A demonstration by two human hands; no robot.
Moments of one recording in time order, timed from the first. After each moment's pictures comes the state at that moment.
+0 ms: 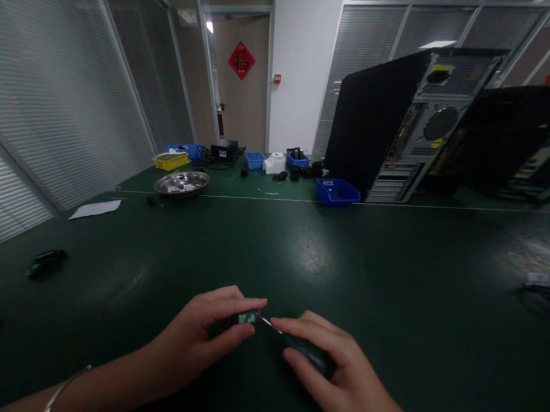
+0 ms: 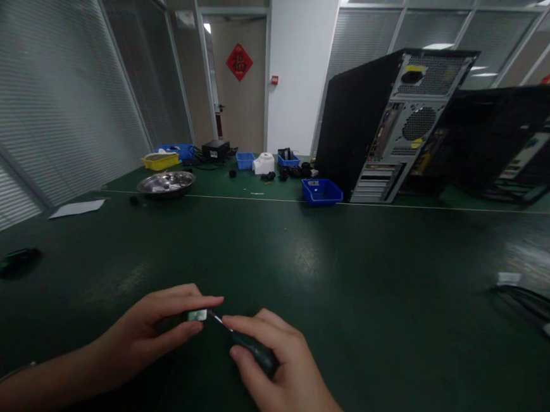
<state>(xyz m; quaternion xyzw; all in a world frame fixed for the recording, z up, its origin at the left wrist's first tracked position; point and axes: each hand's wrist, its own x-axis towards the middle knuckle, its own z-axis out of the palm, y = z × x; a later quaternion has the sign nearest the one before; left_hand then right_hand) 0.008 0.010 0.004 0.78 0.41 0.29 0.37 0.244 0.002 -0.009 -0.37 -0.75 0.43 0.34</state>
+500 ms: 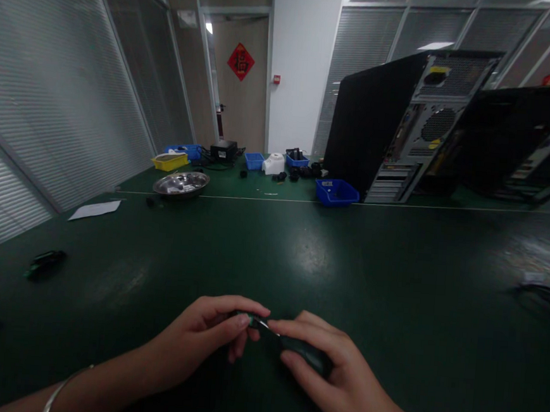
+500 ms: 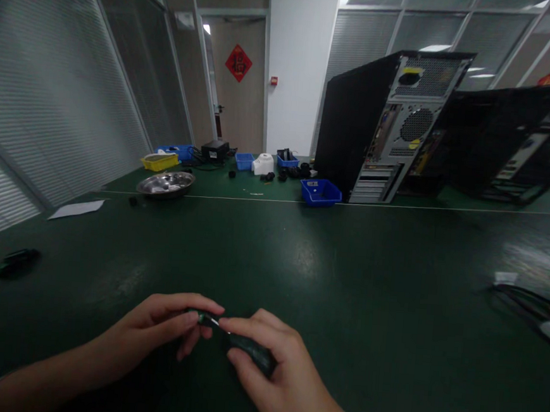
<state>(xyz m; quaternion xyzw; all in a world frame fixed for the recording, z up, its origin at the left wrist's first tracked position) 0.012 0.009 0.001 0.59 0.39 0.31 0.63 0.245 0.001 -0.009 -0.35 -0.75 0.45 0.34</state>
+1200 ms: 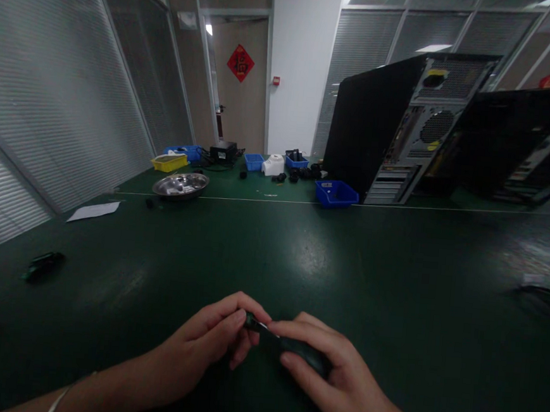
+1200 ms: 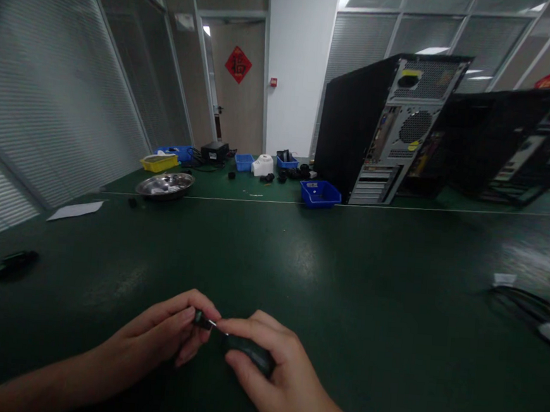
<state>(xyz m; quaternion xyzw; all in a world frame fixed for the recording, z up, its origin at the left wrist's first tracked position) 0.015 0.003 -0.003 0.58 0.36 0.32 0.66 0.245 0.001 -0.009 -0.34 -0.74 0.47 0.34</state>
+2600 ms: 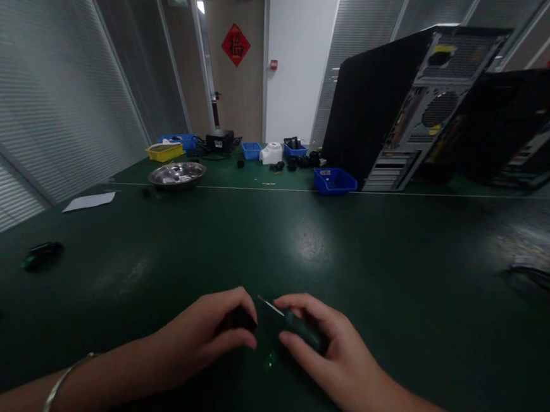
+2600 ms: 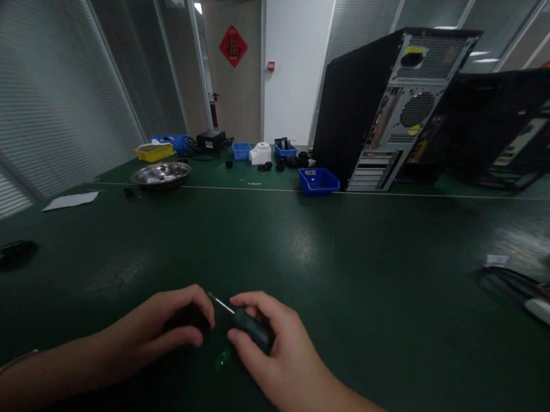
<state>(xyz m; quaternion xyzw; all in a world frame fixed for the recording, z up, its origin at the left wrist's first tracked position) 0.013 0.006 0.004 0.77 0.42 0.18 0.45 0.245 0.000 -0.006 -0.41 -0.70 0.49 0.32</state>
